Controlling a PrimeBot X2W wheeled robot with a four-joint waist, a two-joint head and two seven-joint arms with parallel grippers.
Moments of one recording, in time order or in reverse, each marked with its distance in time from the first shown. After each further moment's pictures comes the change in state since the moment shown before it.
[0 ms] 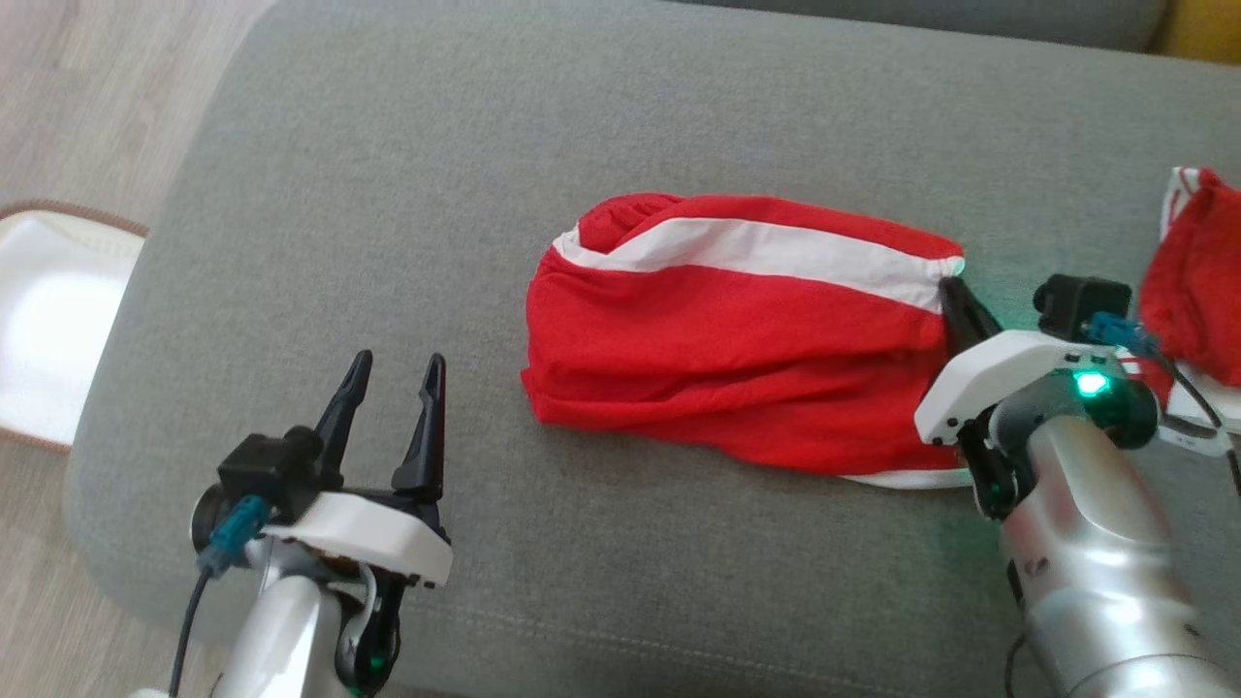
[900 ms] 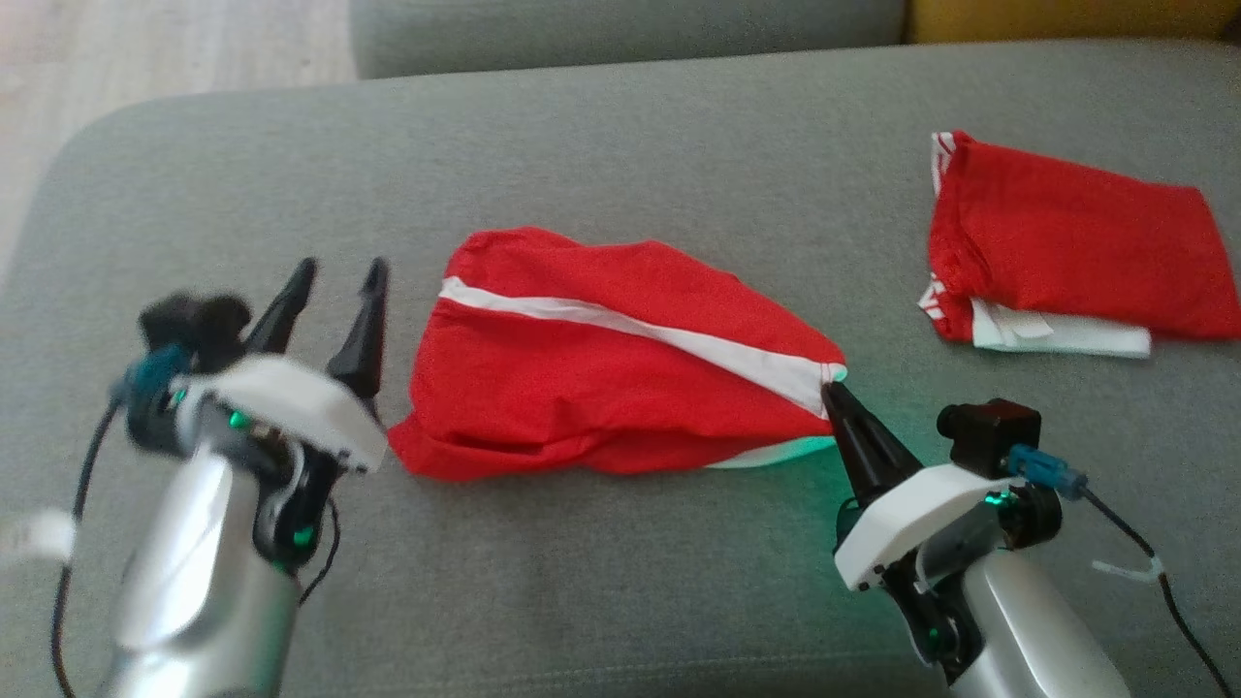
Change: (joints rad) left arm -0.204 0.096 0.025 0.101 -0.132 -0.020 0.176; right arm 0.386 0.006 0.261 -0.527 0.162 0.000 0.078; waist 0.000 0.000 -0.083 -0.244
